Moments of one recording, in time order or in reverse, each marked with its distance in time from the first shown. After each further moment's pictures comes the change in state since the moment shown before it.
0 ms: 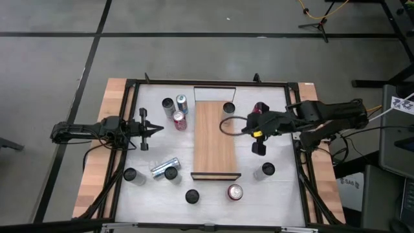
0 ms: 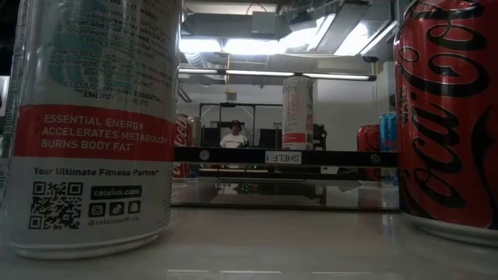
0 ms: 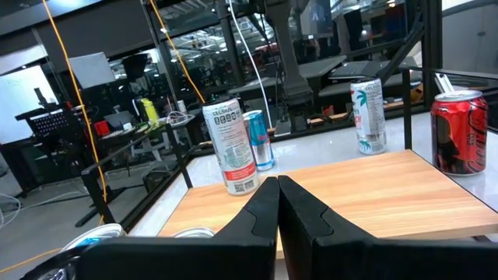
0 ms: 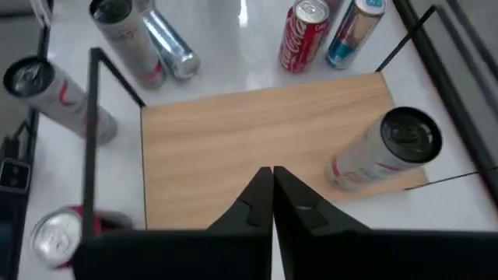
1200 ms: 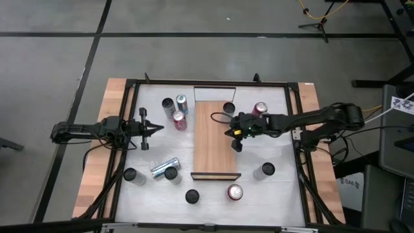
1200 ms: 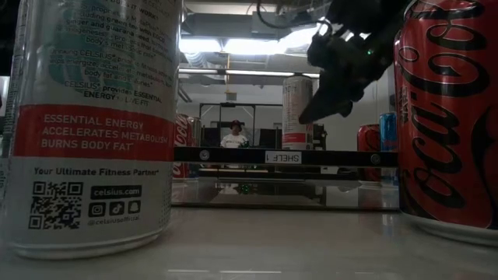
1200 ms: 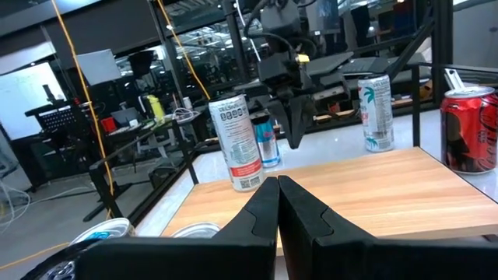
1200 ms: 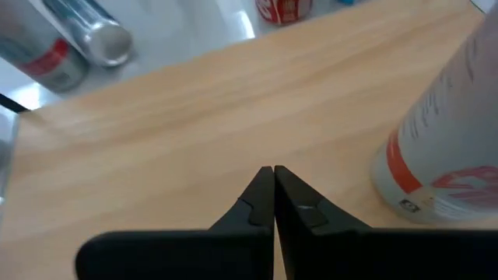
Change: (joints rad) left arm 0.000 0.000 0.000 -0.006 -0.027 0.001; right arm -0.237 0.080 -0.781 0.994 -0.182 -0.032
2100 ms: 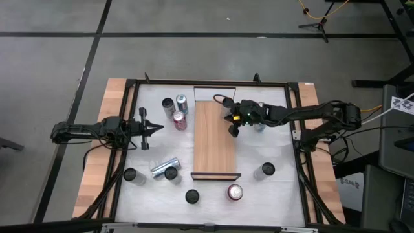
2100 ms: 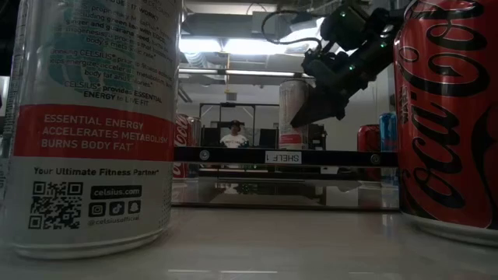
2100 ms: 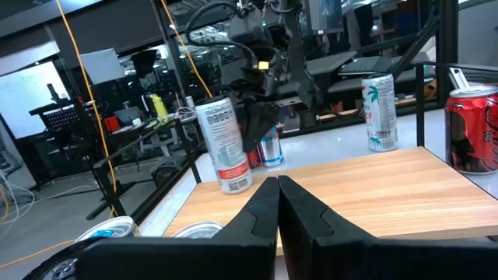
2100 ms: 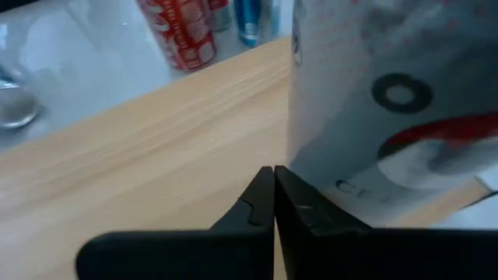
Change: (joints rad) left arm 0.000 0.000 0.000 0.000 -0.007 0.001; right arm -0.193 0.018 0.000 0.082 0.017 -0.057
